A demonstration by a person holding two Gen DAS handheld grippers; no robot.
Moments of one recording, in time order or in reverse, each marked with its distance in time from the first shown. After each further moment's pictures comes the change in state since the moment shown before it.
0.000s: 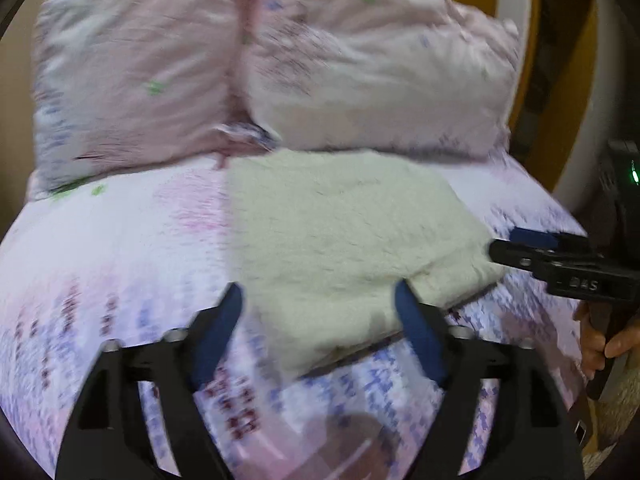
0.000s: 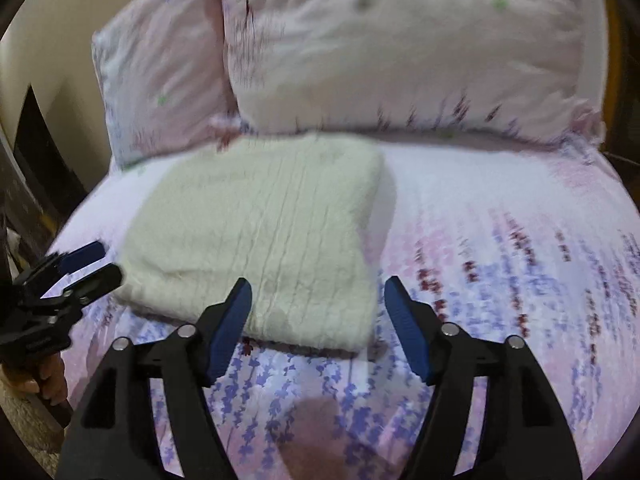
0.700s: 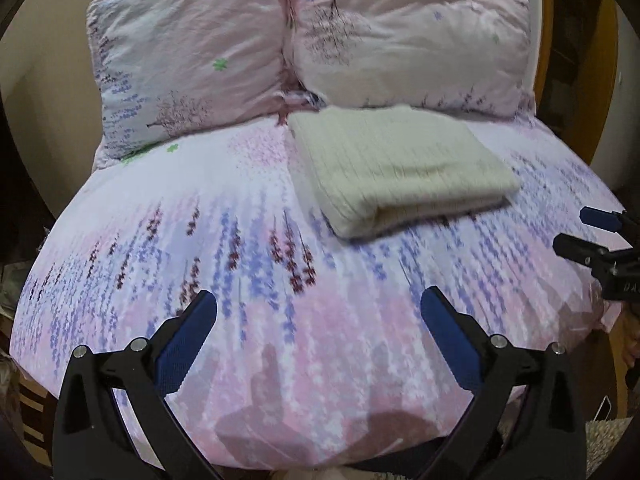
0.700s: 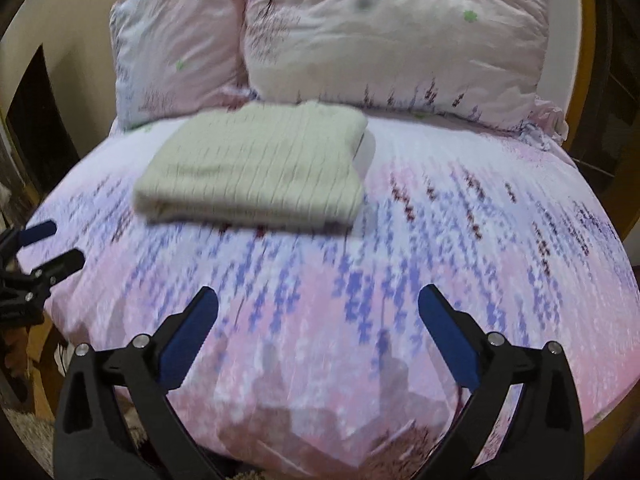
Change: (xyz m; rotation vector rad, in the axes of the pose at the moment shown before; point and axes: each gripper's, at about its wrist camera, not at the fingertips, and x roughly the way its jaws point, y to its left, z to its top) left arm -0.060 -0.010 -0.053 0.040 0.120 0.180; right arm -0.053 0.026 -0.074 -0.078 0.050 -0.109
